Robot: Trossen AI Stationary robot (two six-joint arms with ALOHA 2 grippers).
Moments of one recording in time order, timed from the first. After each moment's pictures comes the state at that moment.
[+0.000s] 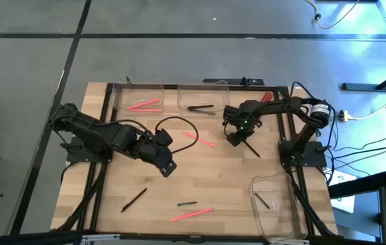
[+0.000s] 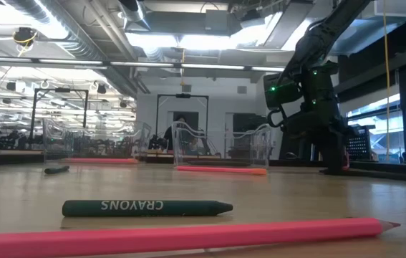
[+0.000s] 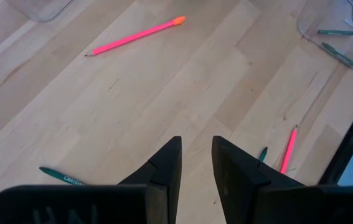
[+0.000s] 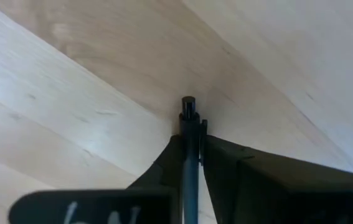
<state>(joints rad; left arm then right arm) -0.35 1.52 1.54 -1.14 -0.35 -1.04 -0.39 1.74 0.92 -0.87 -0.14 0.49</state>
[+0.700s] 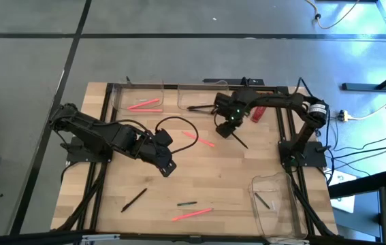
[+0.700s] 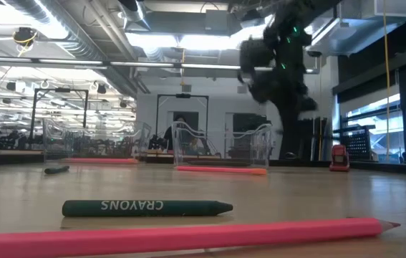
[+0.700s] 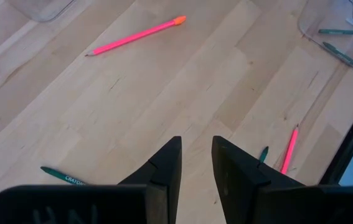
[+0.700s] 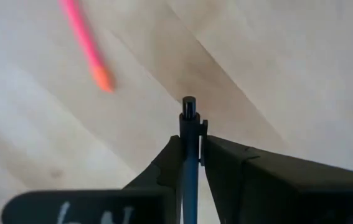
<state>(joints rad) -0.35 1.51 1.54 -1.14 -0.35 -1.04 -0.37 1.74 1.28 -1.05 -0.19 0.39</state>
